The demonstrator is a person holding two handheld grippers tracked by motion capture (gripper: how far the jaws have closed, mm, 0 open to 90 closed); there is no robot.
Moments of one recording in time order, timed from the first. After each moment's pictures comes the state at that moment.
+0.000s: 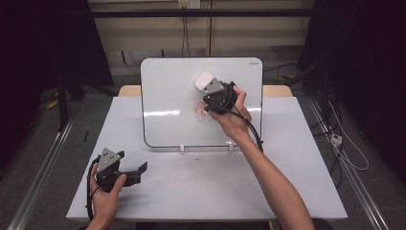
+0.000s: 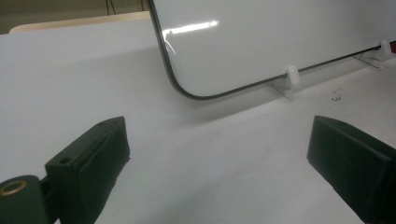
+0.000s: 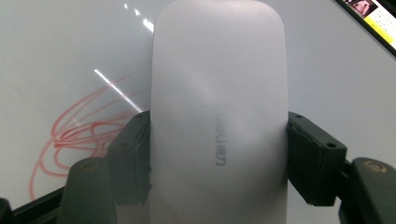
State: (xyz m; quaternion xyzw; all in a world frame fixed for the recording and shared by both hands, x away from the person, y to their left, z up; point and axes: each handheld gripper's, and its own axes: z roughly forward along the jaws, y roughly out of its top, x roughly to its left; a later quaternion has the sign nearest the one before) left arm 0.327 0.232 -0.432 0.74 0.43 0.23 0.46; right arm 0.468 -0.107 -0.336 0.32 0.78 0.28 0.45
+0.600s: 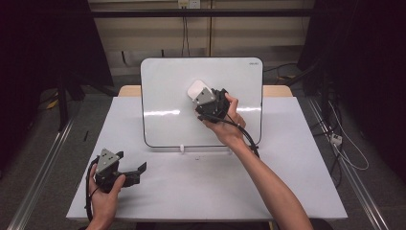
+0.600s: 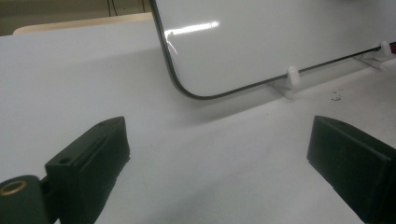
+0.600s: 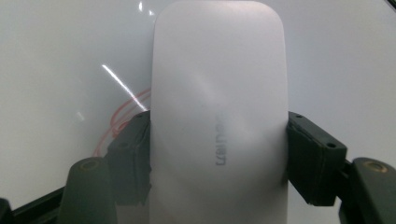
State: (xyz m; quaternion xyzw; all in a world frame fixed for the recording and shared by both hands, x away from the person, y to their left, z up) left arm 0.326 0.234 -0.432 0.74 0.43 0.23 0.46; right arm 0.455 -0.088 -0.352 0.29 0.80 0.28 0.46
